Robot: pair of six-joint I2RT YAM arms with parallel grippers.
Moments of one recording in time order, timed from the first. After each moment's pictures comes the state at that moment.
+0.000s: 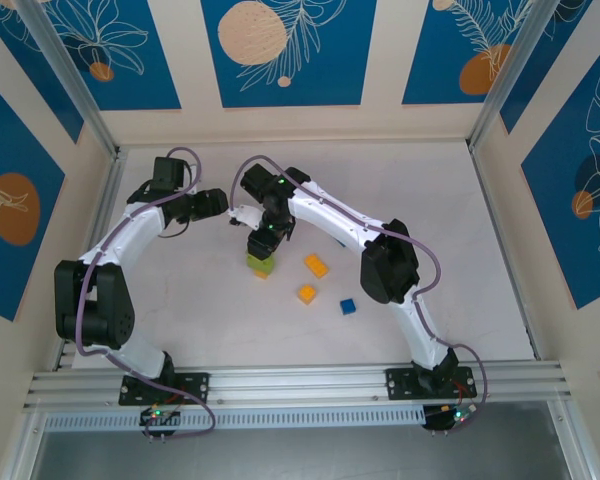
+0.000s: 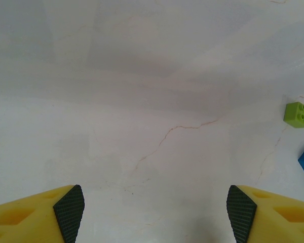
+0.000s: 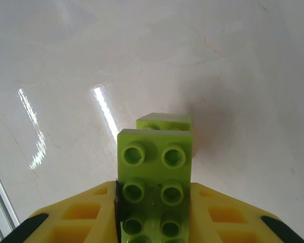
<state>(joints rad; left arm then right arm) -0.11 1.59 1.20 -0.52 0.25 -0.33 0.82 2.25 2.14 -1.25 -0.31 -0.29</state>
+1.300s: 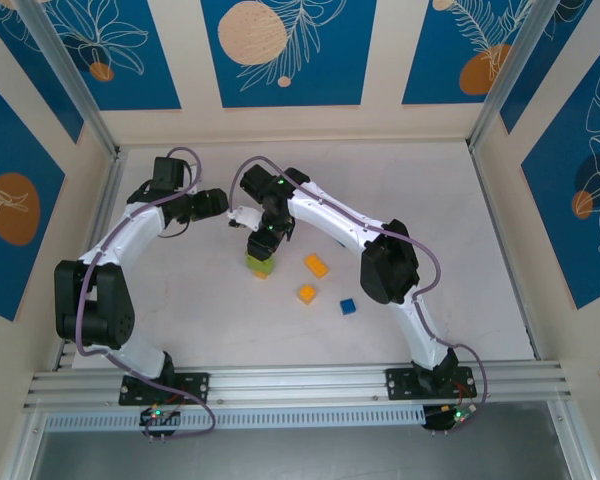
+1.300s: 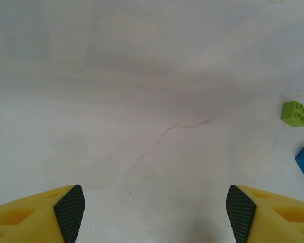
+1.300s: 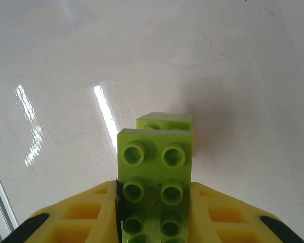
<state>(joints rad) -0.11 1.59 1.20 -0.52 0.26 -0.33 0.82 2.25 2.14 -1.25 -0.32 -0.32</state>
